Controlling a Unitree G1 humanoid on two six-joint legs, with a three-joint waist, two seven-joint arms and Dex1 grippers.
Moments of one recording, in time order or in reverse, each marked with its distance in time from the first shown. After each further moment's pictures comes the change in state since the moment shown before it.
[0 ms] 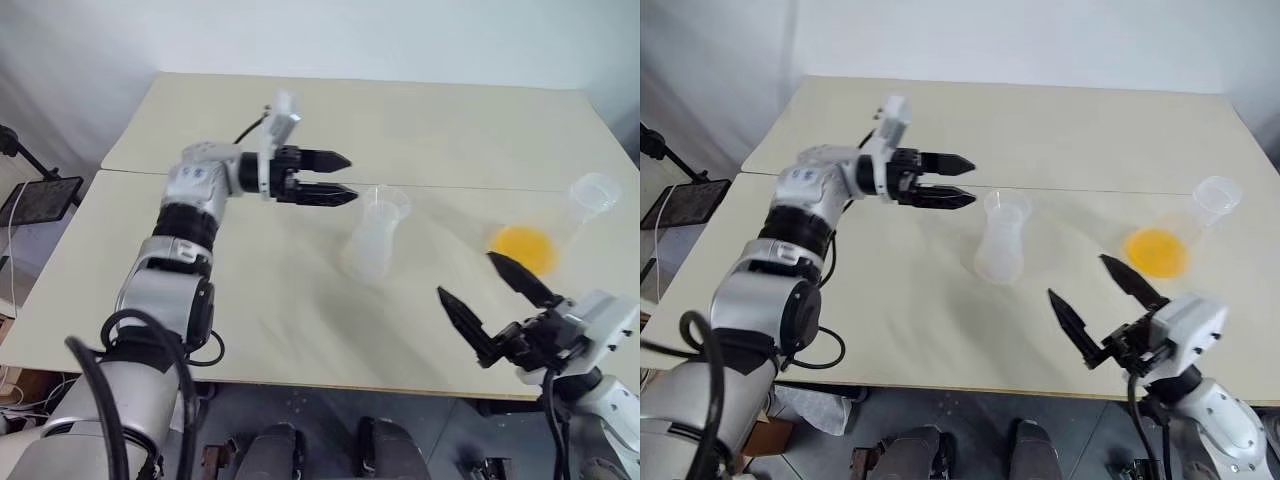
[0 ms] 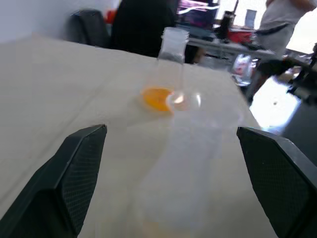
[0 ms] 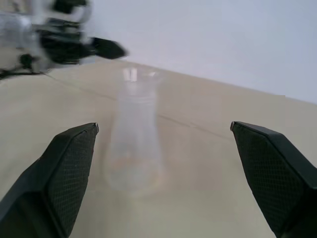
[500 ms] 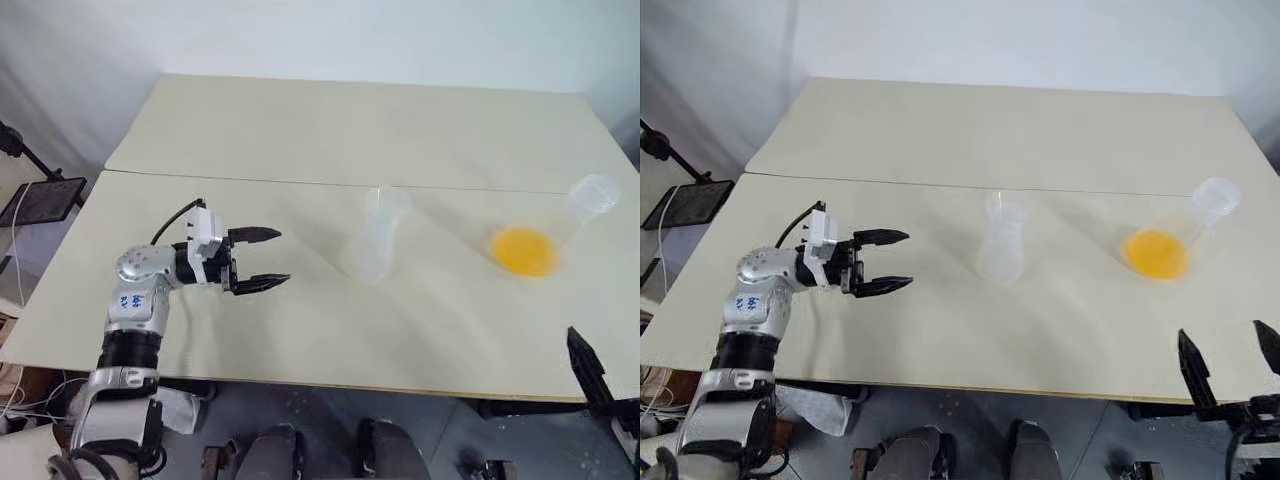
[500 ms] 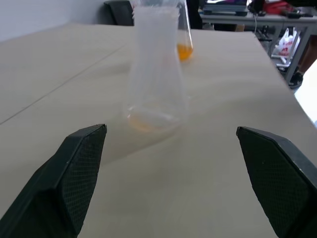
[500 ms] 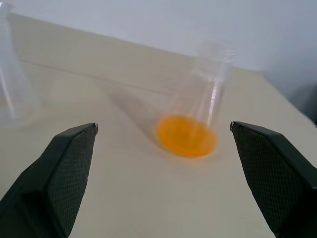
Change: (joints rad) left arm 0.658 0.090 0.064 -0.663 -0.142 -0.012 0.111; right arm 0.280 0.165 -0.327 0.121 0.026 -0.182 -0.017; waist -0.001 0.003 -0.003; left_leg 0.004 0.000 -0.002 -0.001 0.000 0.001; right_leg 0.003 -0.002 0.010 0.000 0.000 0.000
